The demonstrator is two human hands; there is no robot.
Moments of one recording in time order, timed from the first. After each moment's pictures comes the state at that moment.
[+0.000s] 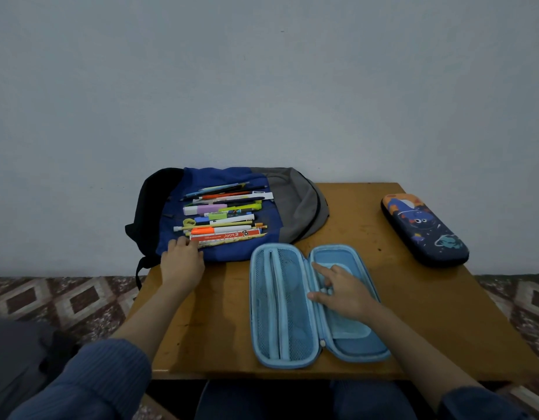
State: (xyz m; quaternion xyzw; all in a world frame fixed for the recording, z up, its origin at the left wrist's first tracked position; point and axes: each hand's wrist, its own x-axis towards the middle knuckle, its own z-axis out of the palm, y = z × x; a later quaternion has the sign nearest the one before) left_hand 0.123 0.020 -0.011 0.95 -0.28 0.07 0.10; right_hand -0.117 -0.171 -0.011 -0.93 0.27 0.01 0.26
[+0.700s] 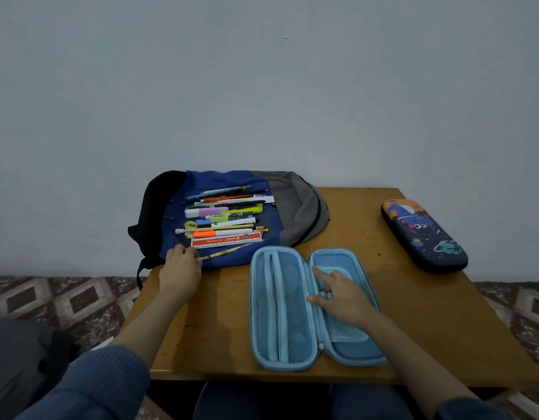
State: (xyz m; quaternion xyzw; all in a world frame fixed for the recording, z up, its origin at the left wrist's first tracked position) left_hand 0.124 0.029 -0.025 0.94 -0.27 0.06 0.18; right_hand -0.117 -0.172 -0.021 -0.92 0.28 -0.01 0.25
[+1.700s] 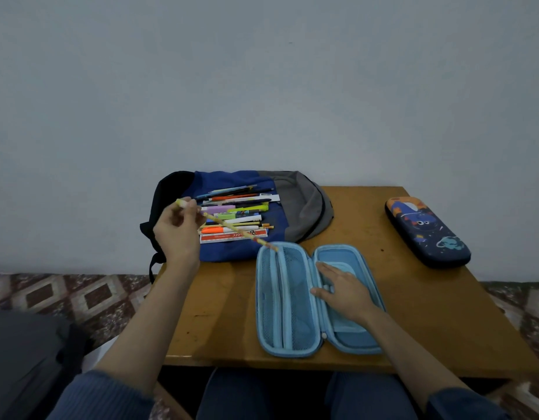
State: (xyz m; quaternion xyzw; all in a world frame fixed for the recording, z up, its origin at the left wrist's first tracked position) left_hand 0.074 0.022 0.071 0.62 -0.10 0.07 0.78; right_hand -0.119 -0.171 -0.028 -0.94 0.26 -0.02 0.23
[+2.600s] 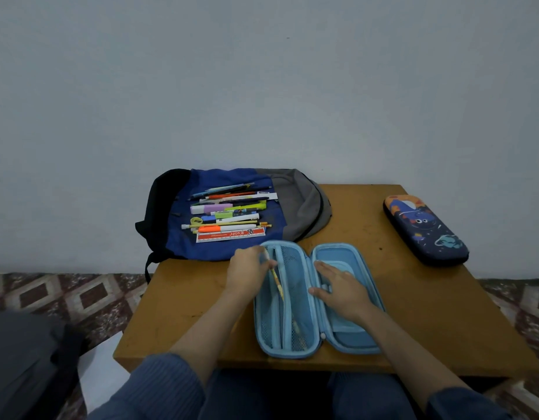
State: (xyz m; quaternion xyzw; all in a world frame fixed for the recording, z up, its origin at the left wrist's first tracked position) left_hand 0.026 -0.031 0.012 0.89 -0.29 -0.09 0.33; right_hand -0.118 -0.170 -0.028 -0.94 0.27 -0.01 0.23
